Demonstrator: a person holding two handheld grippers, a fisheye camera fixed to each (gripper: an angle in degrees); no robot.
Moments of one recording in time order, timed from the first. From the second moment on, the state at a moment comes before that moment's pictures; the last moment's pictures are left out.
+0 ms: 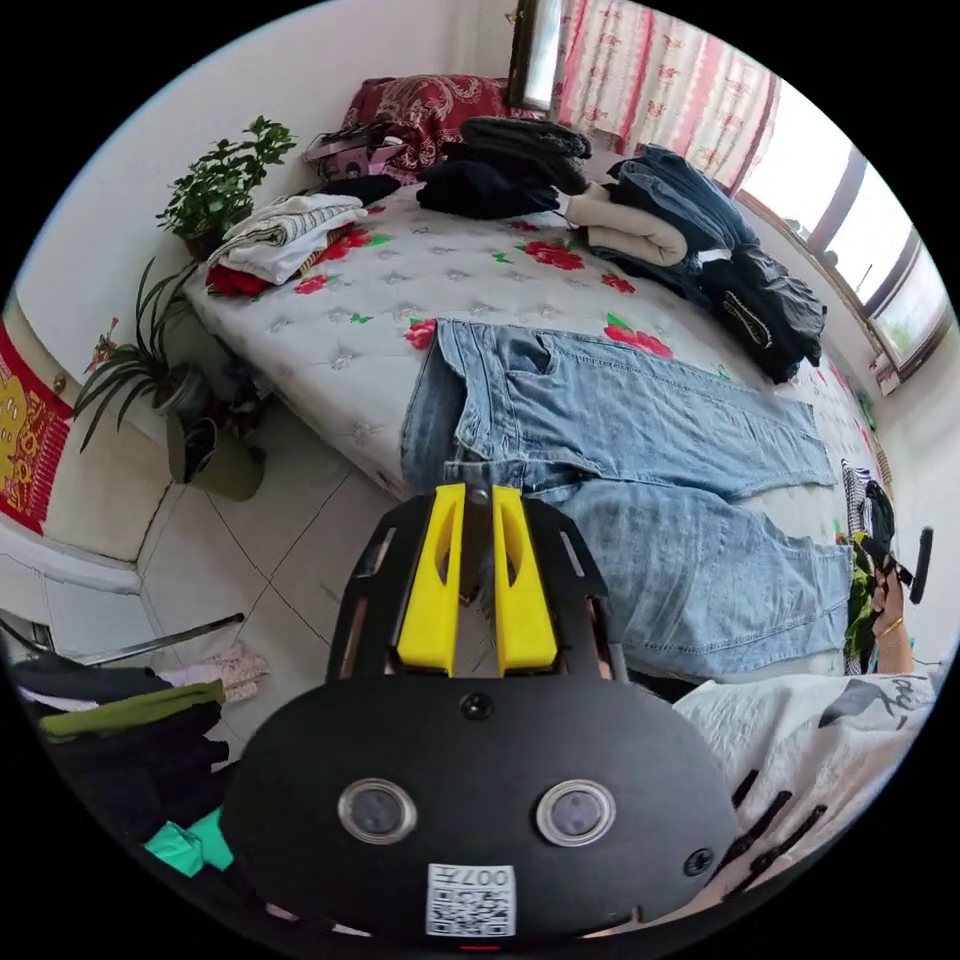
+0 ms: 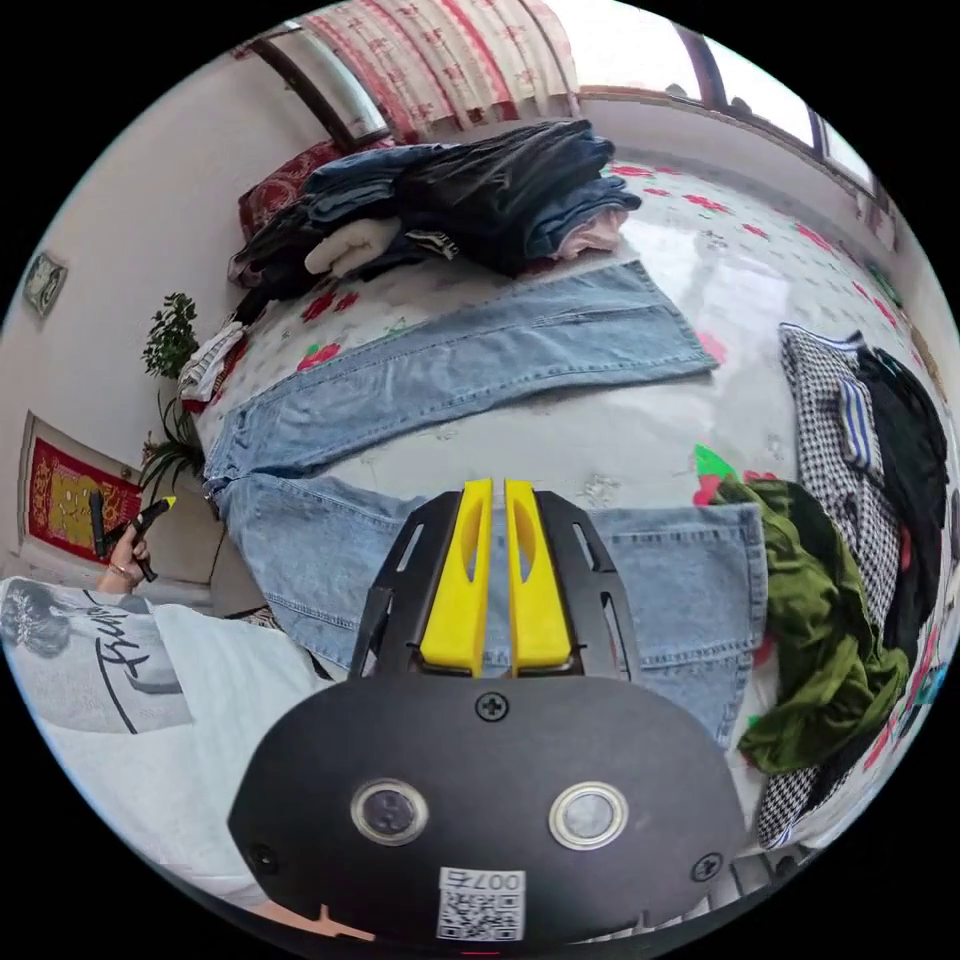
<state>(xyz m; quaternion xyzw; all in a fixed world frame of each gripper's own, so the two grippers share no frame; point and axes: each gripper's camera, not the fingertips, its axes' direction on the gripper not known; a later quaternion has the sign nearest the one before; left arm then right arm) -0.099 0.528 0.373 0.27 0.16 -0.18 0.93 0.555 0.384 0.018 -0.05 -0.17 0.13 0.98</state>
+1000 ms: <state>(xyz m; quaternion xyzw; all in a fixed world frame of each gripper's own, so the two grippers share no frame) -0.189 0.164 0.348 0.30 -0.02 -0.10 0.95 0.354 0.181 0.138 -0.05 -0.09 0.11 0.99</state>
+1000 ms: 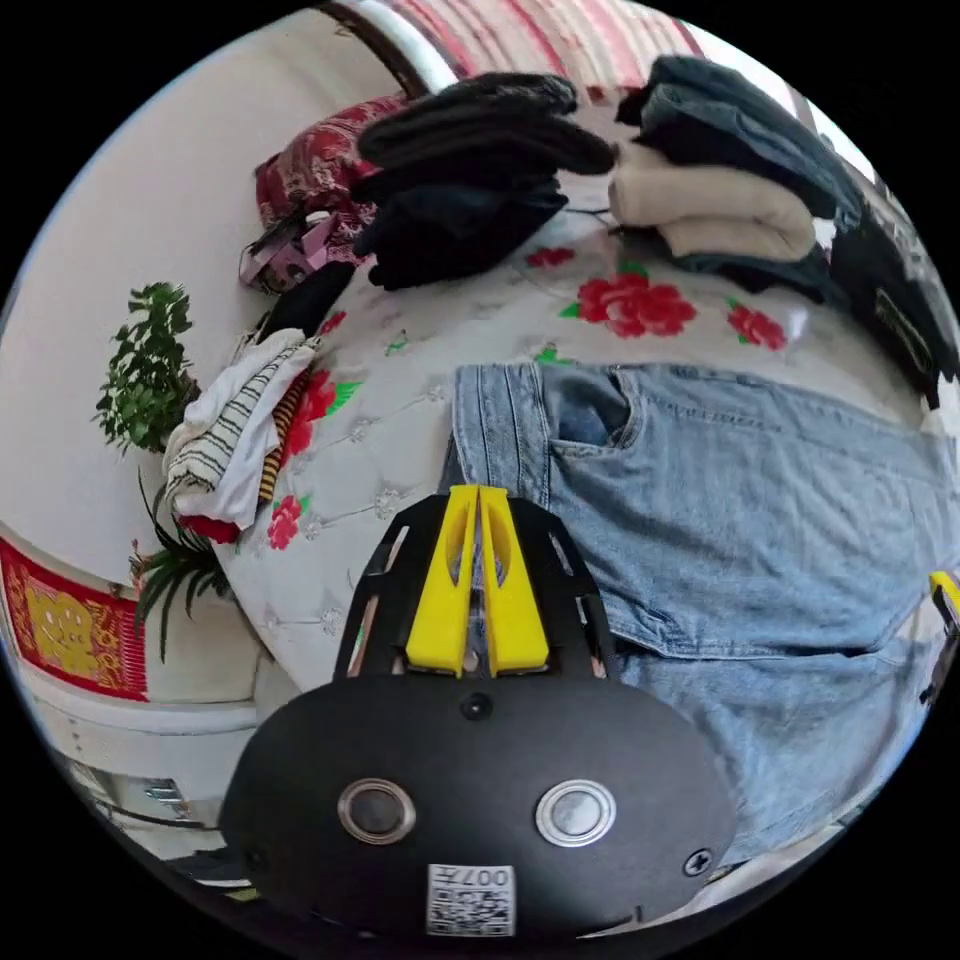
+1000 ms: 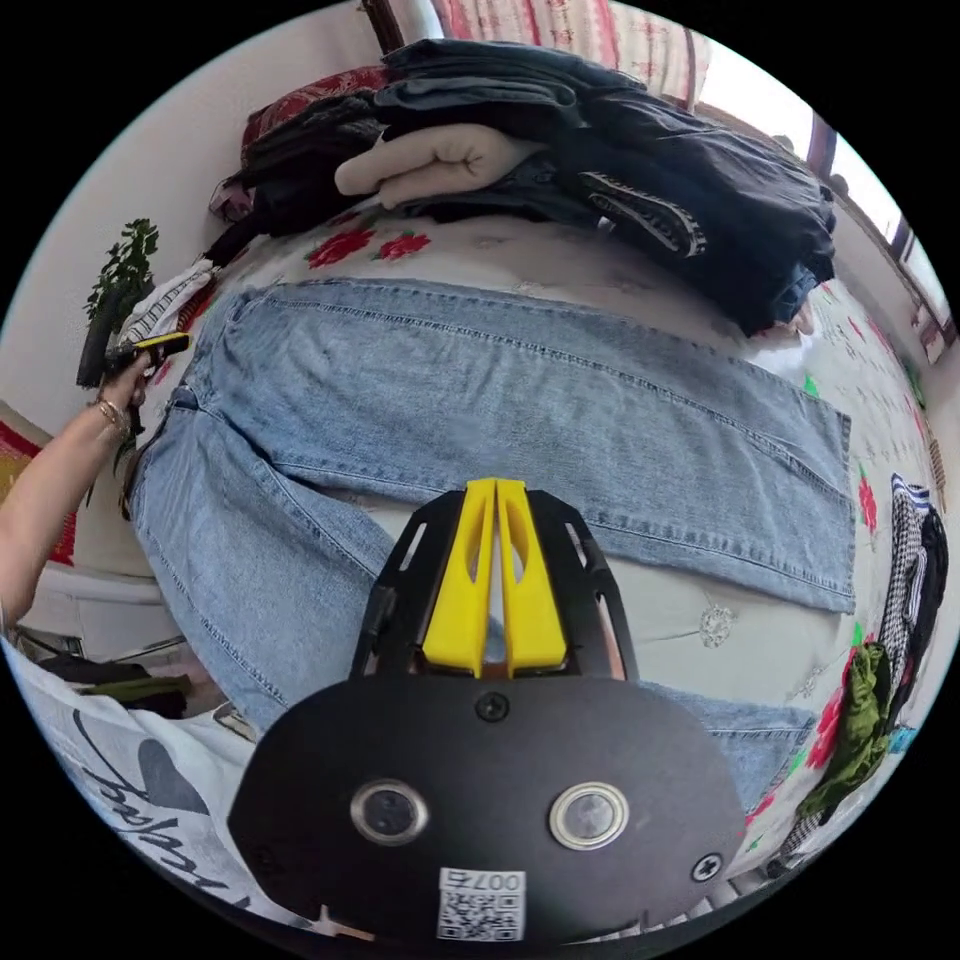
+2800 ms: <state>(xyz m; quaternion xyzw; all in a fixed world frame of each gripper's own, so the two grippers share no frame) -0.387 0.470 0.416 0.42 0.55 -0.26 0.67 0.534 0.513 -0.051 0.30 -0.30 0.52 0.74</state>
